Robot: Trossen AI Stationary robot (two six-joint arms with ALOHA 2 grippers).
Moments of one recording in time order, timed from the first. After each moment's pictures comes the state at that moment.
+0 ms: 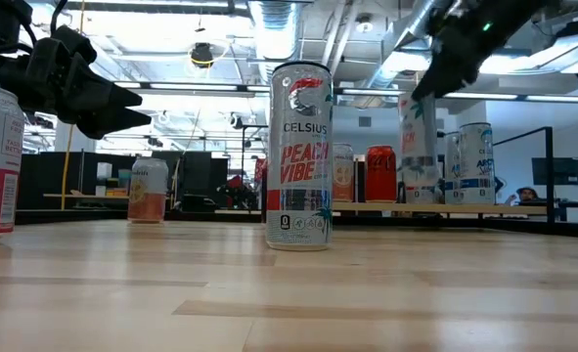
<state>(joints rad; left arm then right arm) 0.09 0.07 0.01 0.06 -0.19 -0.07 -0.41 0.92 0.86 -0.55 0.22 -0.03</state>
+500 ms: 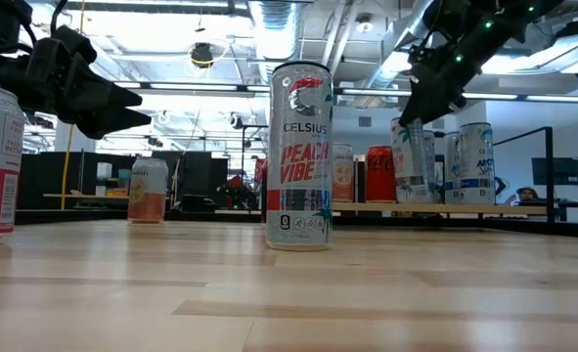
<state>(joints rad) 0.09 0.07 0.01 0.06 -0.19 -0.07 -0.60 1.08 0.86 -0.46 0.13 -0.01</state>
